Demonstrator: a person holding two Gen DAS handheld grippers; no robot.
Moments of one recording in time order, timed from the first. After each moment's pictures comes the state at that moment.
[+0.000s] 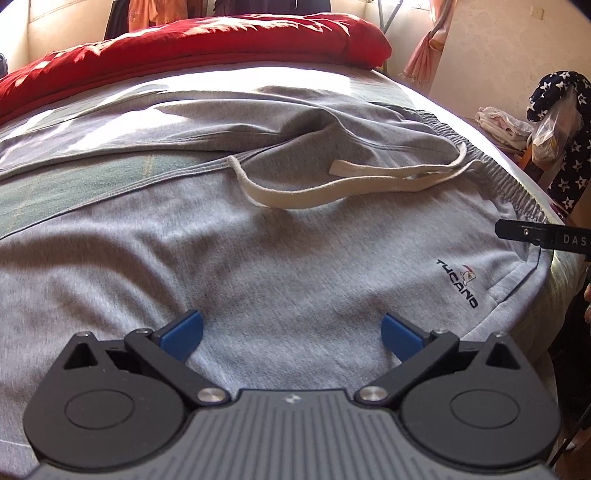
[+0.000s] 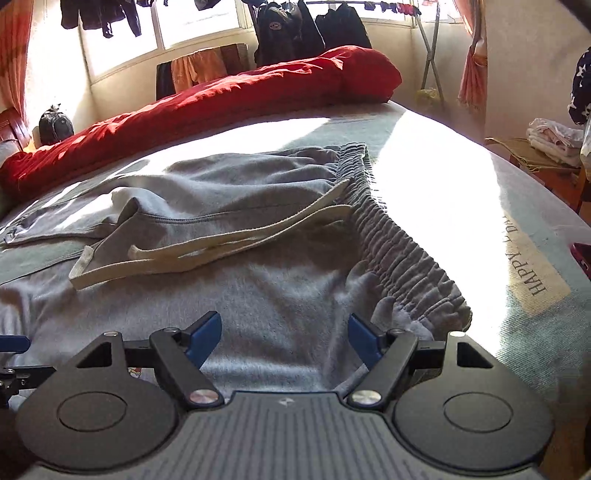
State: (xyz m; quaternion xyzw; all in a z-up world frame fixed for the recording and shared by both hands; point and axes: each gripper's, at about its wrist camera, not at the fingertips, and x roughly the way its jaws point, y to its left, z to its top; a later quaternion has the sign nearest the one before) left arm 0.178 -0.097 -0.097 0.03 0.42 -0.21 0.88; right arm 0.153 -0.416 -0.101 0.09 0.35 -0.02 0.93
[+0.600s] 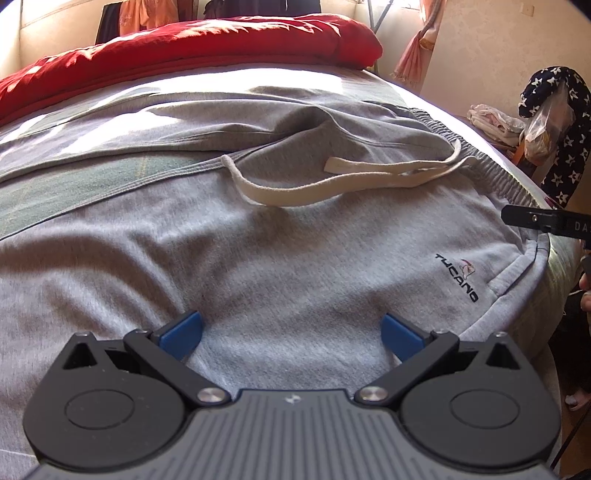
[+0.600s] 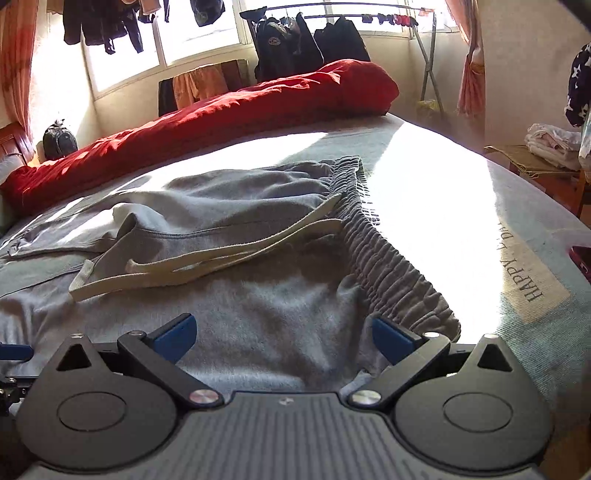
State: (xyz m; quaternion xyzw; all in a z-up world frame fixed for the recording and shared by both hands) left arm 0.178 -0.097 -0.101 0.03 0.41 -0.21 0.89; right arm 0.150 -0.426 -0.097 0.09 0.32 -0.02 0.94
